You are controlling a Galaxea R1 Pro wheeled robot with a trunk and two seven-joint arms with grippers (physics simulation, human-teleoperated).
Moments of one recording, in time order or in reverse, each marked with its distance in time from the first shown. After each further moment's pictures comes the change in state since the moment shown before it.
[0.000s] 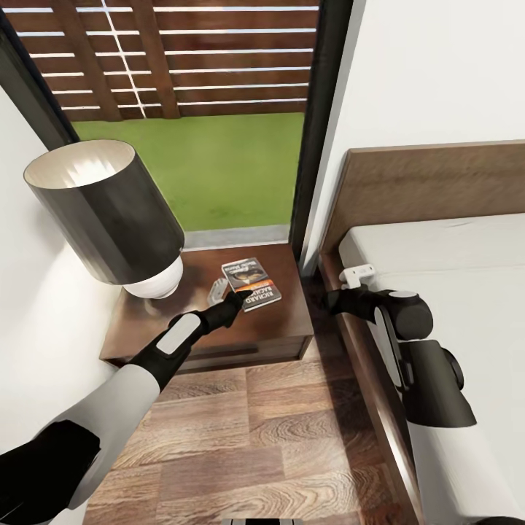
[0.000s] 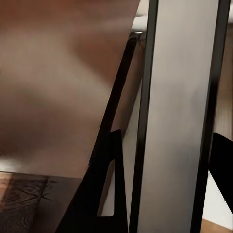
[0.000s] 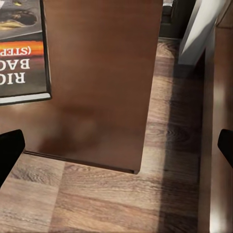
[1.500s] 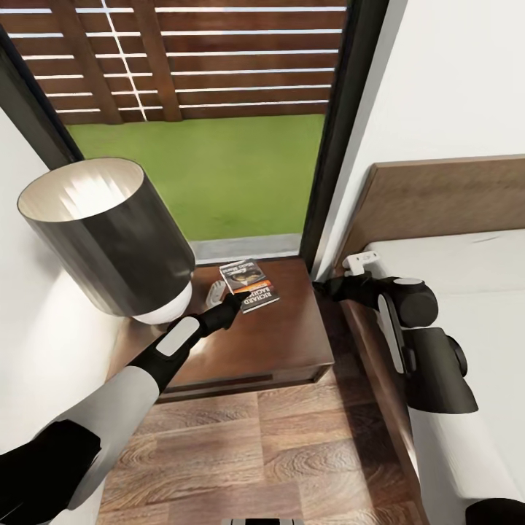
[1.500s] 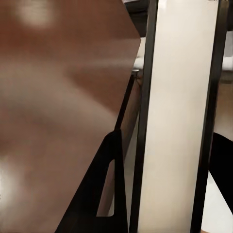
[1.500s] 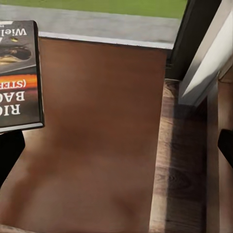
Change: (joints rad) left arm 0.002 0.002 -0.001 0.035 0.002 -0.020 -0.043; right arm -0.059 -0.010 -0.001 0.000 0.000 0.000 0.000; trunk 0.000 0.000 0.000
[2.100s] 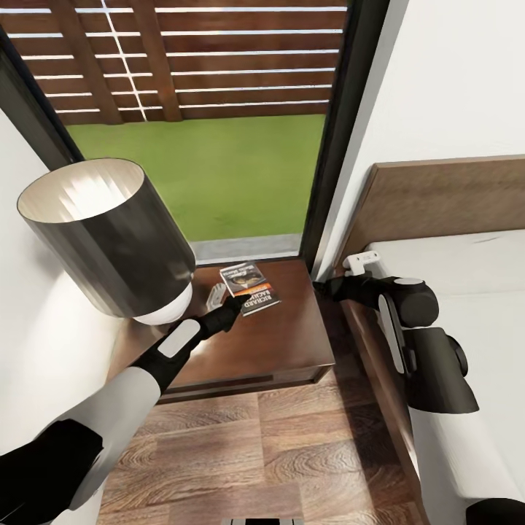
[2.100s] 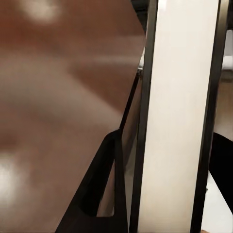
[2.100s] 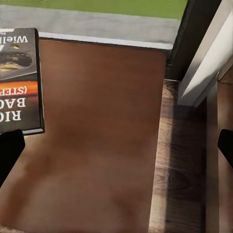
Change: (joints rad) left arm 0.000 -0.007 0.001 0.031 -0.008 -0.001 -0.014; right arm 0.000 -0.002 0.000 0.000 0.000 0.000 0.000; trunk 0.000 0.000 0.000
